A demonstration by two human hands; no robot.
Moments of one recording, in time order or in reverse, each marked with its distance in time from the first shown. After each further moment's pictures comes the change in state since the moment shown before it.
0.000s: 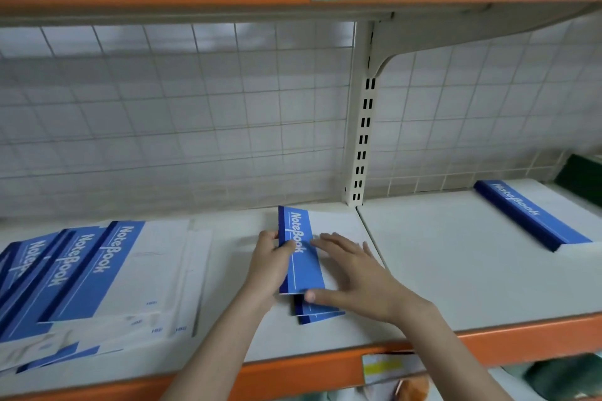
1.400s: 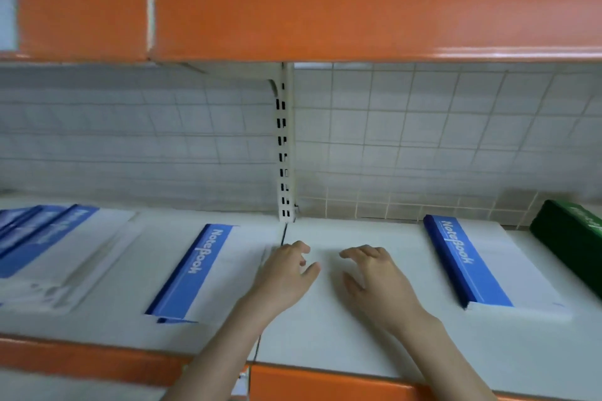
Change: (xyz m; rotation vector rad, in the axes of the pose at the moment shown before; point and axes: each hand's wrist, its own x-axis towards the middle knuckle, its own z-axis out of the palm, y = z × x) left_hand -0.032 0.013 0.201 0.856 -0.011 0.305; right_hand -0.051 0.172 -0.123 -0.163 0.168 -0.020
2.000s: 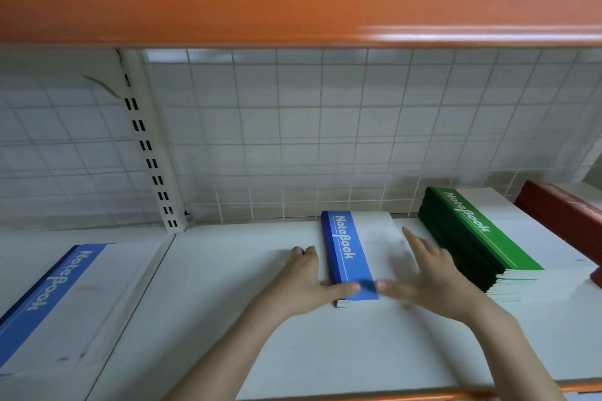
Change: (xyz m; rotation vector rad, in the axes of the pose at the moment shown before) left_hand 0.036 0.152 0.131 -0.035 -0.334 0.085; right_hand -0.066 0.213 -0.118 0.083 -0.135 0.441
